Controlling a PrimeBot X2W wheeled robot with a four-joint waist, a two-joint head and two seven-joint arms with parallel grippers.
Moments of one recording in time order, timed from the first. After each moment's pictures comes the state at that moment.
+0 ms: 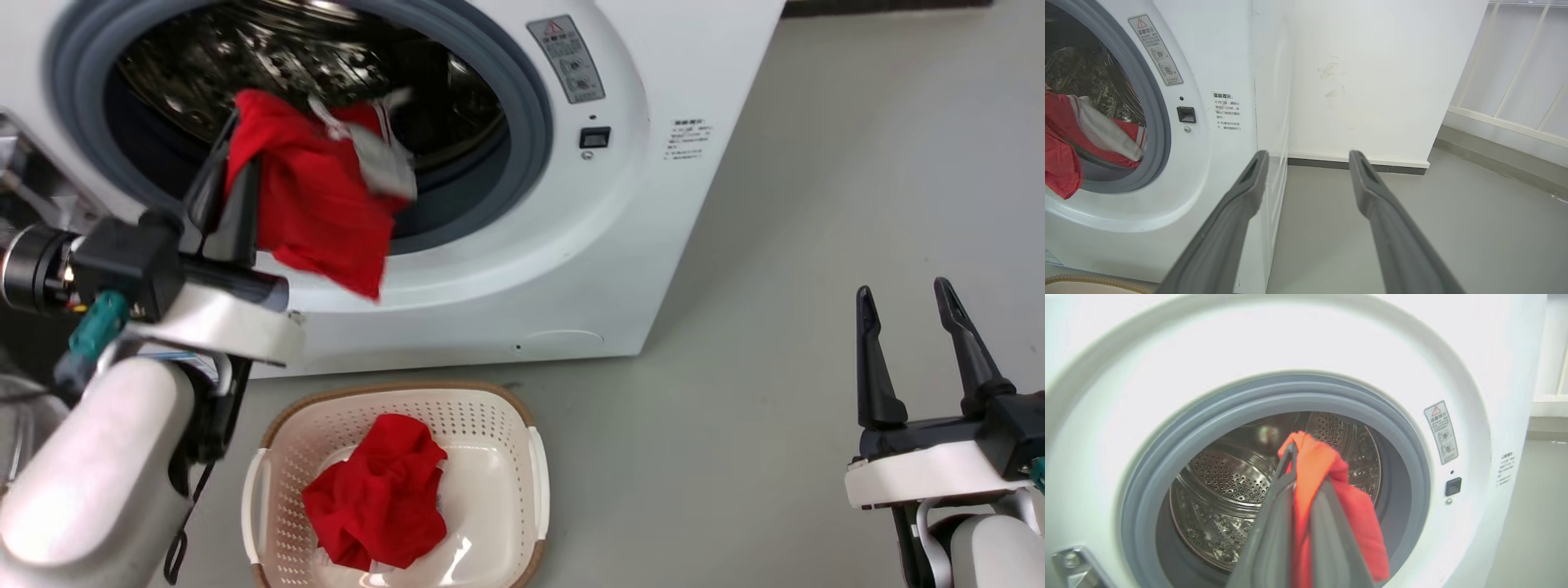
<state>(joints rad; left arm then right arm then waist) -0.57 0.62 -0.51 0.05 -0.54 0.21 -0.26 -0.12 -0.05 -0.09 0.03 -0.02 0.13 -0.26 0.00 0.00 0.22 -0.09</state>
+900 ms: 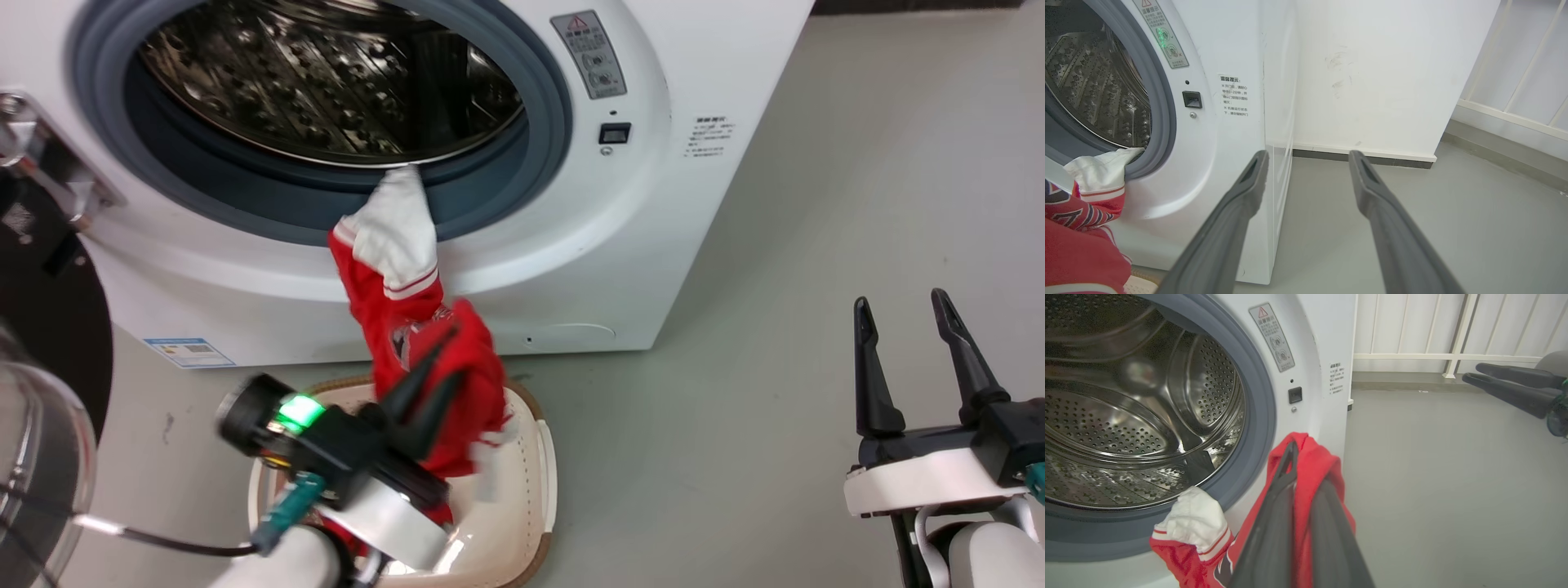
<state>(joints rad) -0.31 0.53 -0.68 -0.12 -0.43 0.10 -0.22 -0.10 -0.05 -0.09 0.03 -0.03 0.13 -0.26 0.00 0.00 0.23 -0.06</state>
